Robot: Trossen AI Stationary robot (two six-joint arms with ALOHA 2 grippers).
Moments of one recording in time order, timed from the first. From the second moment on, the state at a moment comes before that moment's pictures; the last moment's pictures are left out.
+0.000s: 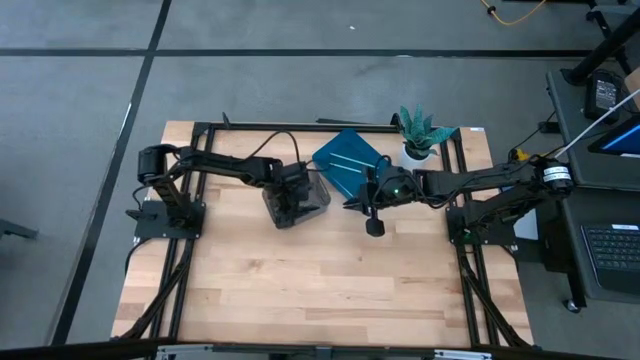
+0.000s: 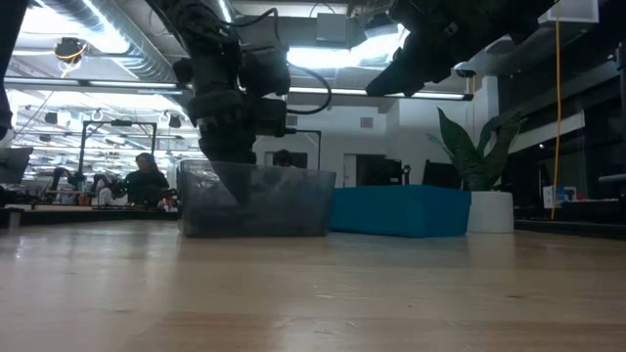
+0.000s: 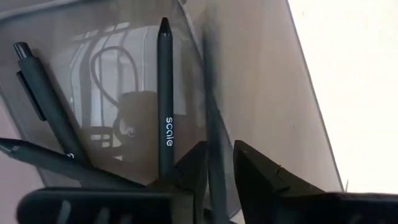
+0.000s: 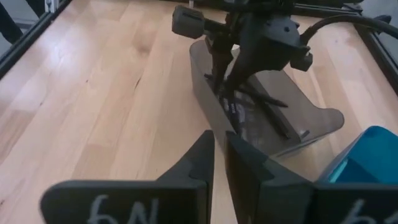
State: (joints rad) left arm 0.22 1.70 1.02 -0.54 0.28 0.02; right arm -0.02 1.31 0.81 -0.04 -0.05 -0.11
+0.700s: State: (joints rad) left arm 0.20 1.53 1.01 -0.46 0.16 0.05; right arm -0.02 1.30 0.81 -0.05 -0.05 -0.08
